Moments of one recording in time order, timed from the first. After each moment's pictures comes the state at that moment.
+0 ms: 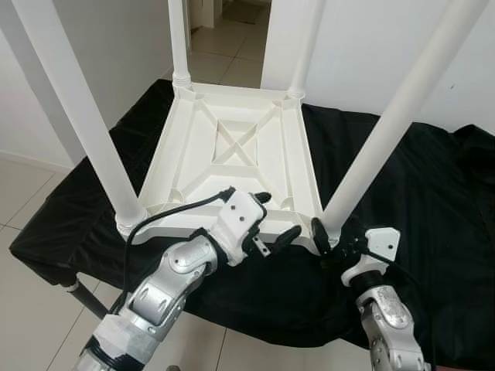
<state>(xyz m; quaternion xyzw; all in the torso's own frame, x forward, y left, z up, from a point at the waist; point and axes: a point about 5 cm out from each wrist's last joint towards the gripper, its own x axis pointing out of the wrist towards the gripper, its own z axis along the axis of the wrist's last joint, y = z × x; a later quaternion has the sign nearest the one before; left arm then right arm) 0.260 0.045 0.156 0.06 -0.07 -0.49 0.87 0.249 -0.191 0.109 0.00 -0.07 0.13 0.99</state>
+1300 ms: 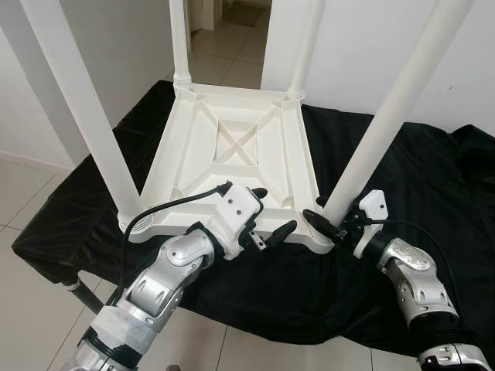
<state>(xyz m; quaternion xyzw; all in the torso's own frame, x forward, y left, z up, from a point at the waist) 0.268 0.047 0.158 0.07 -0.06 -0.49 0.87 0.294 -0.196 0.119 -0.05 -0.03 0.33 0.94</state>
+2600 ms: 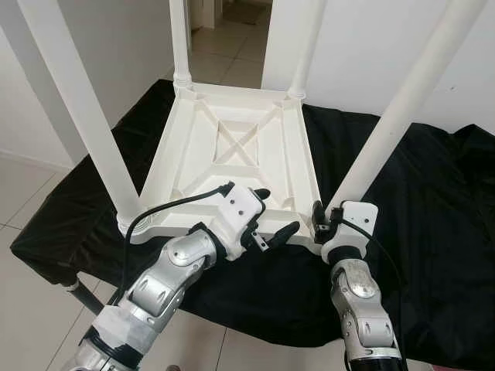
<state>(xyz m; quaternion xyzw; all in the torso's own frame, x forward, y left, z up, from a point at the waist) 0.267 0.045 0.158 0.06 -0.06 -0.49 0.87 0.268 -0.146 0.120 0.04 -0.03 -0.04 1.00</state>
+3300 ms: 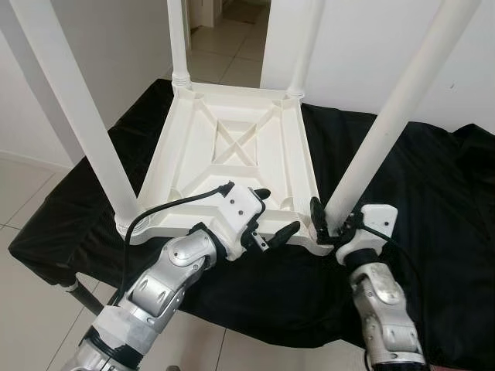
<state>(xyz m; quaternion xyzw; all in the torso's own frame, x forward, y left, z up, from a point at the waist) 0.266 0.045 0.159 0.06 -0.06 -0.50 0.86 0.260 -0.178 0.128 0.02 -0.09 0.10 0.99</state>
